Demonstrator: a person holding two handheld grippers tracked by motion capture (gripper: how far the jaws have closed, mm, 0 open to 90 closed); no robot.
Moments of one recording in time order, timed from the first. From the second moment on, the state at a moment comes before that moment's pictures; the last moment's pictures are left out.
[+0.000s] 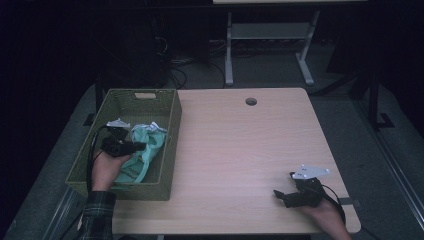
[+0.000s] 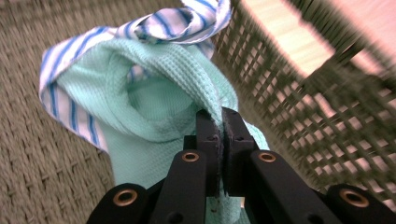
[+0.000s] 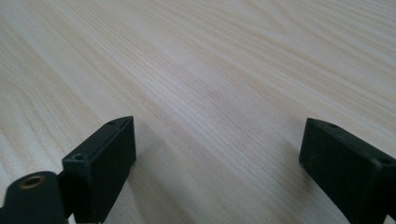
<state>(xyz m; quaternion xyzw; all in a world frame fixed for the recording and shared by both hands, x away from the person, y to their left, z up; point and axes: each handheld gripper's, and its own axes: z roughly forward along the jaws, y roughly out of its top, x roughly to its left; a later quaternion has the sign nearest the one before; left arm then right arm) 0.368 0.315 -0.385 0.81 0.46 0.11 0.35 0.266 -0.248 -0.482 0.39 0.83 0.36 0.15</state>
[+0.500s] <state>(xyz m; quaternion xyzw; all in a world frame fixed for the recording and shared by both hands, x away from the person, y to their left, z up) 0.356 0.332 -0.359 0.76 0.46 0.13 0.44 0.266 -0.247 -0.482 0.39 0.83 0.36 0.15</state>
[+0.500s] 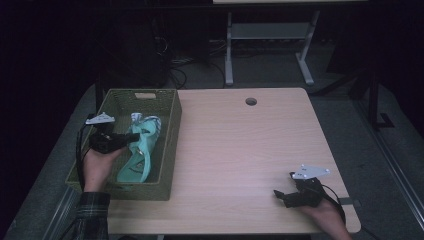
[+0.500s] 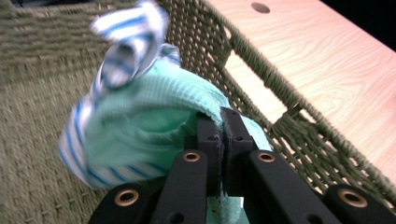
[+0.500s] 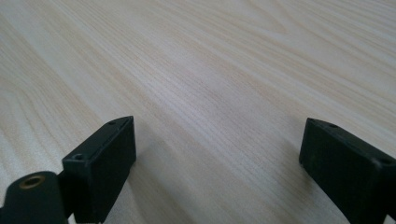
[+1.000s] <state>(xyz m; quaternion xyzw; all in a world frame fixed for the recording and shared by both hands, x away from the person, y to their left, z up) 0.352 0.333 -0.333 0.75 0.44 0.14 0.48 0.265 -0.247 -0.482 0.39 0.83 0.36 0.15</state>
